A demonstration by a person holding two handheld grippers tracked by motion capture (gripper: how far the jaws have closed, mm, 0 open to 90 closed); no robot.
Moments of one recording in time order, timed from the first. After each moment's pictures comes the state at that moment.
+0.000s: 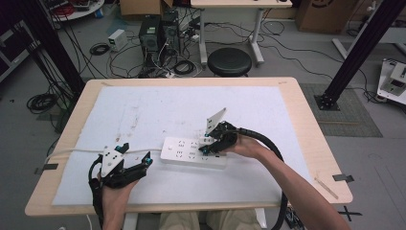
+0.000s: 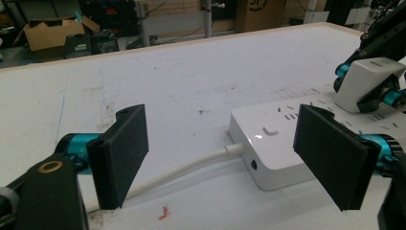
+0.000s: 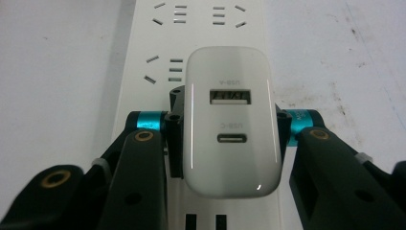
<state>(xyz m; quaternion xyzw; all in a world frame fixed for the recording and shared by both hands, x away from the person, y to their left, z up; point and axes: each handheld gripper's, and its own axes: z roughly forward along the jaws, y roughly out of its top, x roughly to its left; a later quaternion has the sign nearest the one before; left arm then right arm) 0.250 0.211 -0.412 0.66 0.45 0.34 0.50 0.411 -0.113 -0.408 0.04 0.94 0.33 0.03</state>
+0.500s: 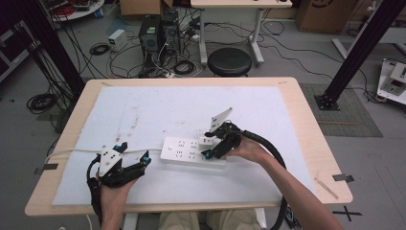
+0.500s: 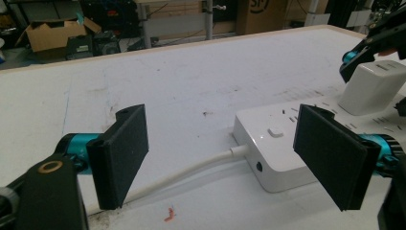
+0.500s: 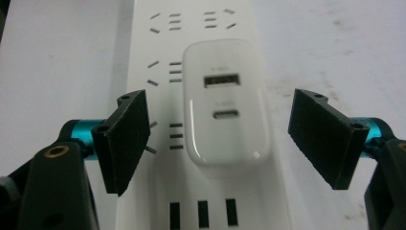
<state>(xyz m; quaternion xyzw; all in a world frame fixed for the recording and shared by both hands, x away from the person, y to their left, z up) 0.252 0.216 -0.412 0.66 0.45 0.34 0.50 0.404 -0.124 -0.403 0.09 0.93 0.35 0.03</state>
